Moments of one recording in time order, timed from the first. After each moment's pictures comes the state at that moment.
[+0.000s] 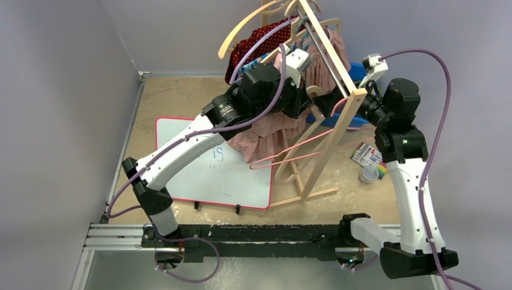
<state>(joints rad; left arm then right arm) -0.97 1.73 2.04 -0.50 0.01 -0.30 0.09 1.04 1.38 -0.53 -0.50 0.24</state>
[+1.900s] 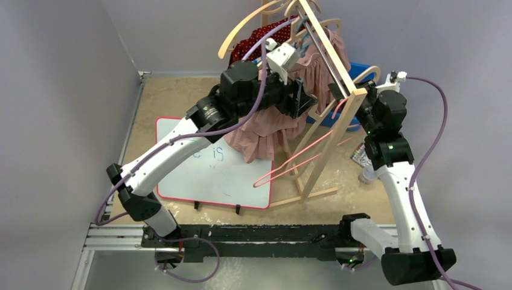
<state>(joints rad) -0.94 1.63 1.93 -0.36 0.13 -0.22 0.11 1.00 1.15 -0.26 -0.09 1.04</state>
